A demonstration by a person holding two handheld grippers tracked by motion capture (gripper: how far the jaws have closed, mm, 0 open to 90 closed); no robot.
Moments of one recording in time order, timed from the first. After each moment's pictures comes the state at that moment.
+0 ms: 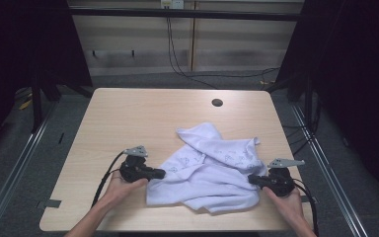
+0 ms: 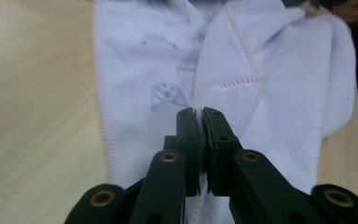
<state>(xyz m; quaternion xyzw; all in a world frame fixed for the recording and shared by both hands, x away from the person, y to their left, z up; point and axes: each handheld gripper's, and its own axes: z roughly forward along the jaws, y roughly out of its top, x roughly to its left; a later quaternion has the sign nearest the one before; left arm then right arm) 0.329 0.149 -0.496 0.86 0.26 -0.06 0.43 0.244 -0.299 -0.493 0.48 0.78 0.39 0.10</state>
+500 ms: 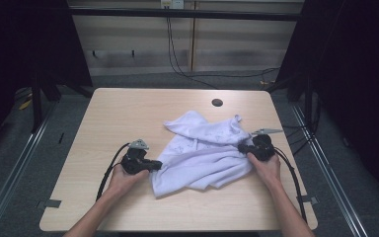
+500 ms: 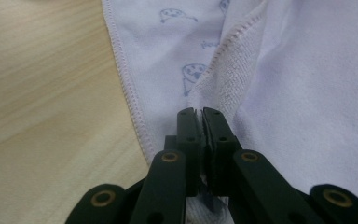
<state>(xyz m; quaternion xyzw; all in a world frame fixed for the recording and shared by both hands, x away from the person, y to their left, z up) 0.359 0.156 -0.504 0.85 0.32 -0.01 0.41 0.362 -0.286 -0.507 0.51 0.76 0.37 0.14</state>
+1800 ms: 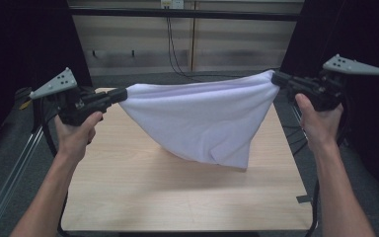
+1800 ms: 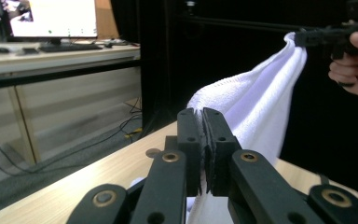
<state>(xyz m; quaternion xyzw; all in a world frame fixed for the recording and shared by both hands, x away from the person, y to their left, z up) 0.328 0.229 -0.273 0.72 0.24 0.15 0.63 0.297 -0.304 -0.228 0.37 0.68 0.58 0.27</state>
